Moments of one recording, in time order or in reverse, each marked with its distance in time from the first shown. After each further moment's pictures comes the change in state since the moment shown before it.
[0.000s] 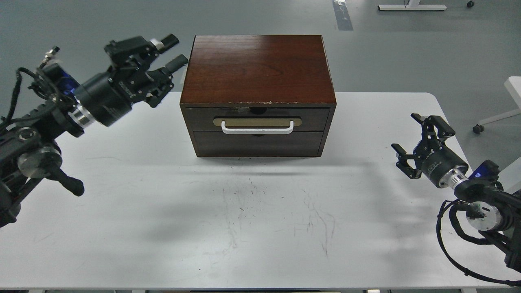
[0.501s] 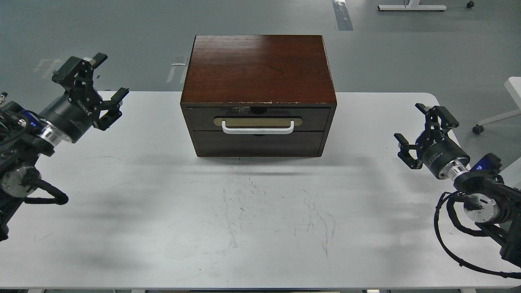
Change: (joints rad) left arm 0.109 -0.074 0.004 0.338 -0.060 0.017 0.000; right arm 0.012 0.019 0.049 -0.006 0.000 -0.071 0.000
